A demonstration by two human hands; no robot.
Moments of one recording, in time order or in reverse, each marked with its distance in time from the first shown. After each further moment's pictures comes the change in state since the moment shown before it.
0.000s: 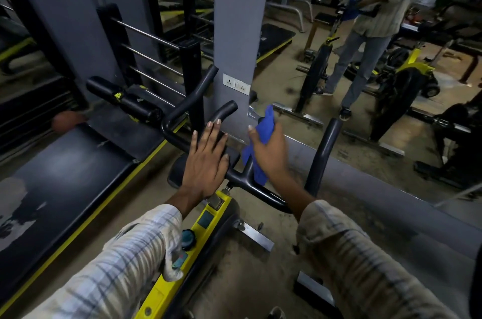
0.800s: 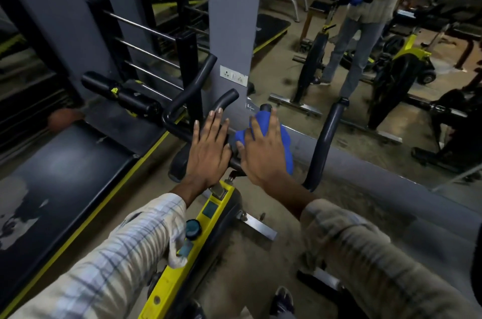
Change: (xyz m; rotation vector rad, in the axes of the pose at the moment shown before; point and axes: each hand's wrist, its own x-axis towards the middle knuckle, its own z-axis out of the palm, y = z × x) left_hand 0.000 0.000 -0.002 0.009 -0.033 0.007; right_hand -0.040 -0.006 0.003 -1.209 -0.227 -0.486
